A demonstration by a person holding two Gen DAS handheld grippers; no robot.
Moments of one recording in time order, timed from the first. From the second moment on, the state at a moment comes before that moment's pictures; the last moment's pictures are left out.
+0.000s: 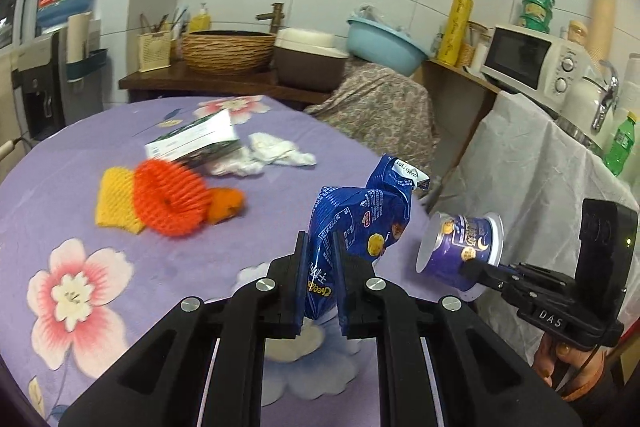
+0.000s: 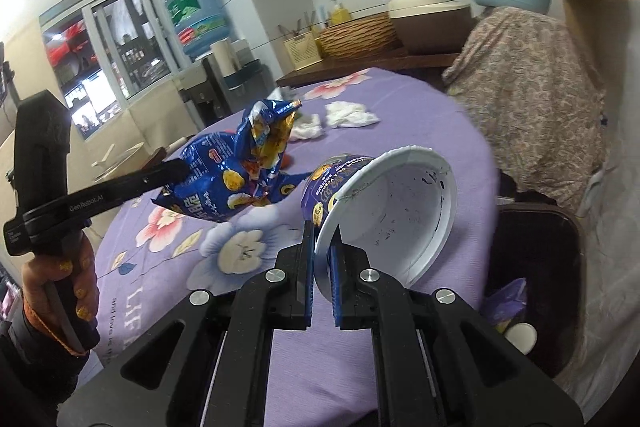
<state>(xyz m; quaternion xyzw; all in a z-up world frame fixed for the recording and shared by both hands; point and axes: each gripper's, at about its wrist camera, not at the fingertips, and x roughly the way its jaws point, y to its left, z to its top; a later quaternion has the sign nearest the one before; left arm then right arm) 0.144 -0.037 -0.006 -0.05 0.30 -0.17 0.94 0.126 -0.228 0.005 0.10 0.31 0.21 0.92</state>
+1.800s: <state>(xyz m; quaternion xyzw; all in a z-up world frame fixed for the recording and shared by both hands) 0.198 -0.292 -0.100 0.09 0.39 -0.26 0.88 0.120 -0.386 -0.136 0.15 0.43 -0.04 0.89</state>
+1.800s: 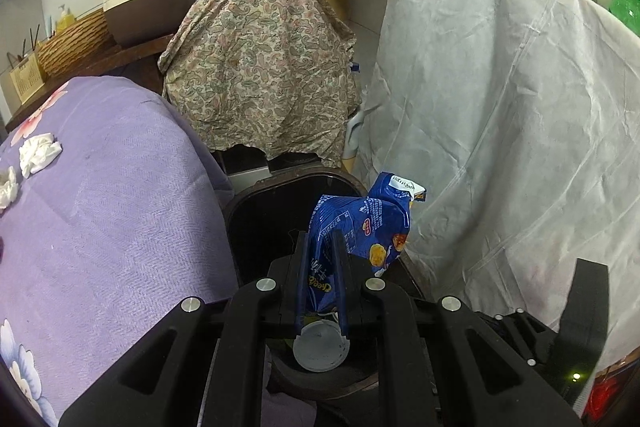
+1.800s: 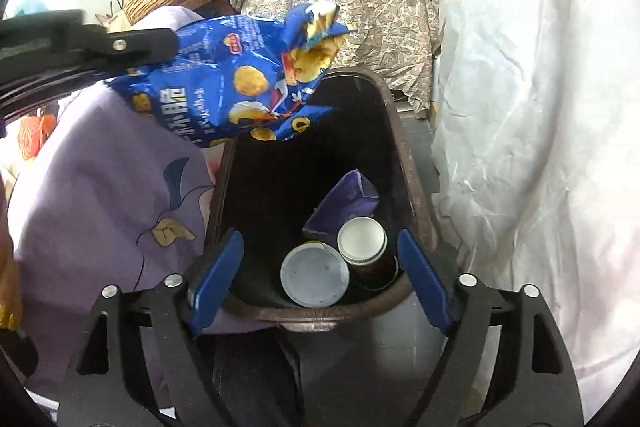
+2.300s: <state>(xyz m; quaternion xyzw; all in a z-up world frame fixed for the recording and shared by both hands) 0.175 -0.274 -0.064 0.07 0.34 -0.27 0.90 0.092 -0.380 -0.113 0.09 0.42 -0.09 0.90</state>
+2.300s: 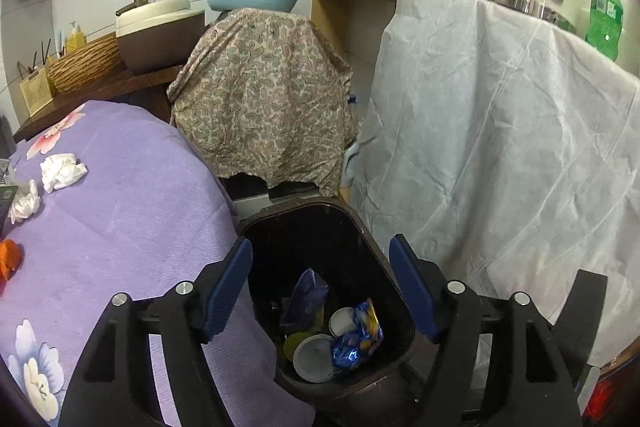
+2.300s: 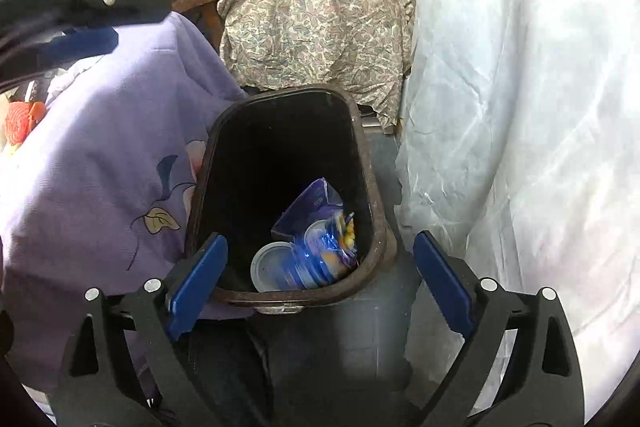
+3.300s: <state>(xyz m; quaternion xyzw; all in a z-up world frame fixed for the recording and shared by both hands) 0.152 -0.063 0.001 0.01 0.28 -0.13 0.95 0.121 -0.252 -0.012 -0.01 0.32 0.05 0.95</state>
